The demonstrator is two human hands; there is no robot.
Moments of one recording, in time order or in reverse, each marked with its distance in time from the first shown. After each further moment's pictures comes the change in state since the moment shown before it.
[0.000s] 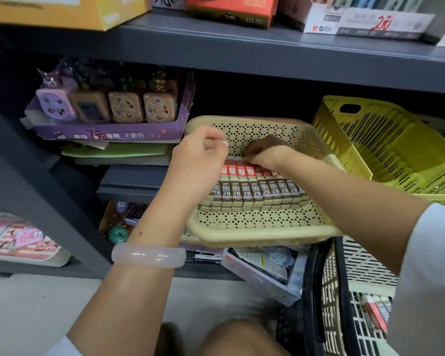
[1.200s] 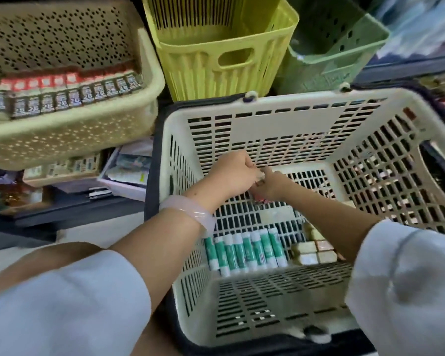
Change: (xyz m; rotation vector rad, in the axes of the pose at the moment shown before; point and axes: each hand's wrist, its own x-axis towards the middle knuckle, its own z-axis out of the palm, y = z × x) left_hand -0.144 0.003 0.279 0.460 -0.763 -0.119; right_hand -0.173 0.331 0.045 -0.088 -0.208 0.441
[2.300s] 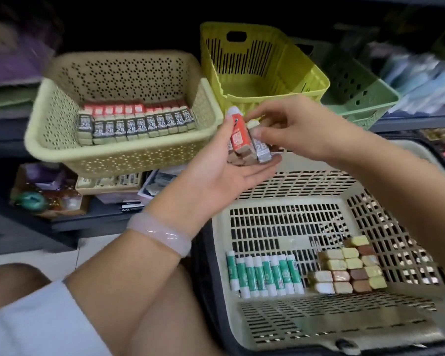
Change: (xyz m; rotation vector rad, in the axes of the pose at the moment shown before) left_hand -0.065 -0.007 -0.094 -1.516 -0.150 0.001; right_hand -0.143 -0.133 -0.144 0.217 0.244 -0.667
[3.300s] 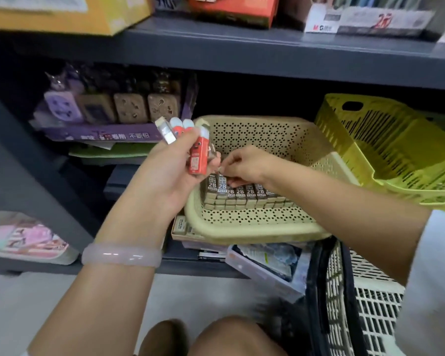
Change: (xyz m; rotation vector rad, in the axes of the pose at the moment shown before) left_hand -0.057 0.183 -0.142 0.060 0.465 0.525; right_hand 0.199 -0.116 0.156 0.347 -0.261 0.166
